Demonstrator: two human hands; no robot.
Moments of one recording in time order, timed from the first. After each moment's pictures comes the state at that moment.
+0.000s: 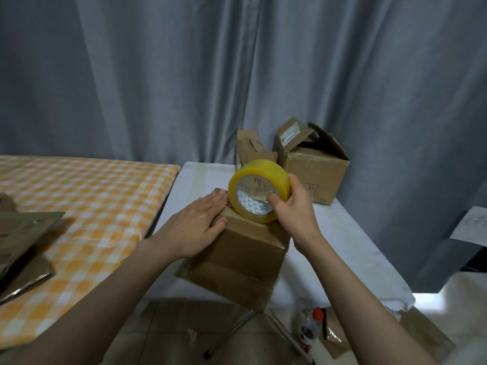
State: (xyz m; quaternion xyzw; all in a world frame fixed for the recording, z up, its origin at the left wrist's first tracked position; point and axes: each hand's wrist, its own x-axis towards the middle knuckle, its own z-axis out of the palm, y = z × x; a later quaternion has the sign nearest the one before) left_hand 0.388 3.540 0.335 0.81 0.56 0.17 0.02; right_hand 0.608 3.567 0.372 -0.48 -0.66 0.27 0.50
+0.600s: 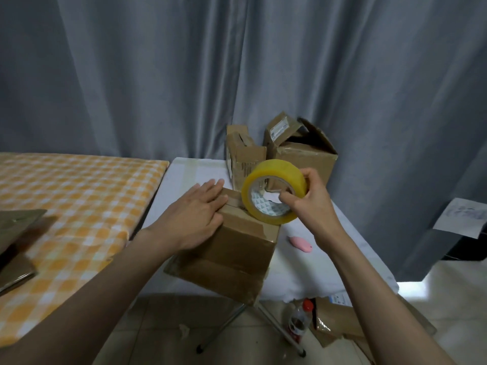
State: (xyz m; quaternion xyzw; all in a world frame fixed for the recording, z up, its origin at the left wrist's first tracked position) left_hand 0.407 3.545 0.341 0.82 0.56 0.14 -0.03; right_hand 0.657 3.556 0.382 -0.51 -0.65 0.27 0.49
